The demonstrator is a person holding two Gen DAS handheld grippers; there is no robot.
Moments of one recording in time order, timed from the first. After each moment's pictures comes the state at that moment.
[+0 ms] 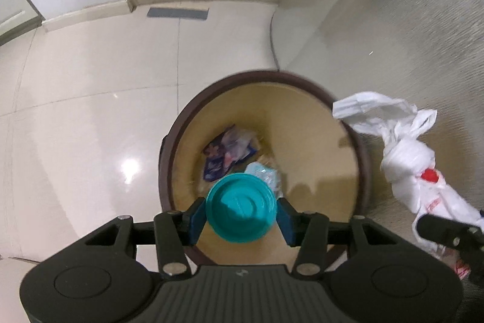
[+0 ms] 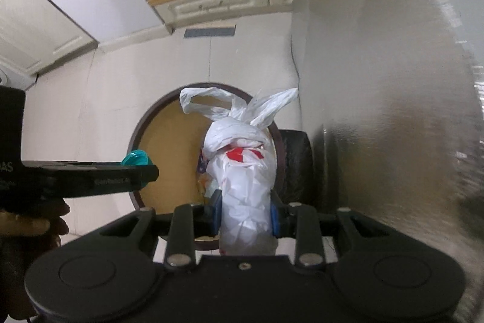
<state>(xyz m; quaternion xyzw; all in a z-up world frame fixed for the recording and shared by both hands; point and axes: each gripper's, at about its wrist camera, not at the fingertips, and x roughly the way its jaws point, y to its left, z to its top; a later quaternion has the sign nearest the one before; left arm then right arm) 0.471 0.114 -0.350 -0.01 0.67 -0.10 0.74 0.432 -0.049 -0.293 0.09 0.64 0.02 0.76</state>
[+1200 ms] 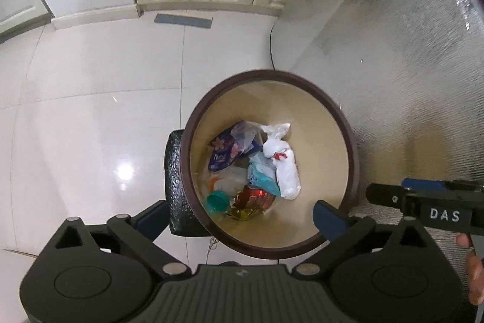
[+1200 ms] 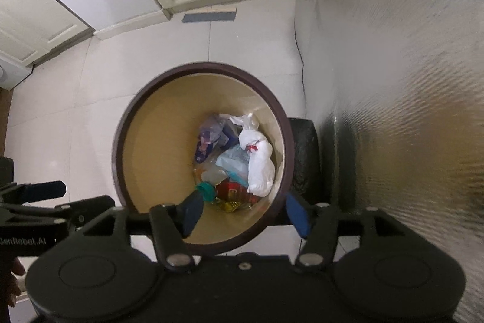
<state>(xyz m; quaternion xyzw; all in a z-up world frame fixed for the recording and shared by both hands) 0.435 0.142 -0.310 -0.04 0.64 -0.10 0.76 0.421 -0.051 -0.311 0.09 0.64 0.02 0.76</state>
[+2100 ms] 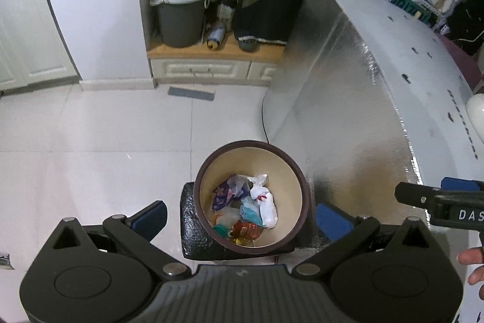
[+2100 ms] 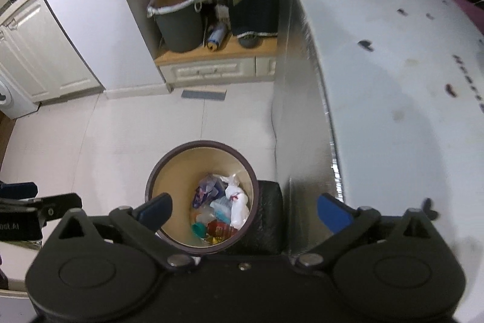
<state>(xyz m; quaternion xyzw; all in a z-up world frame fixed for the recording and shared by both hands) 0.352 0.144 -0.124 -0.03 0.53 -0.09 0.84 0.341 -0.069 -0.126 0.05 0.52 -0.01 0.85</state>
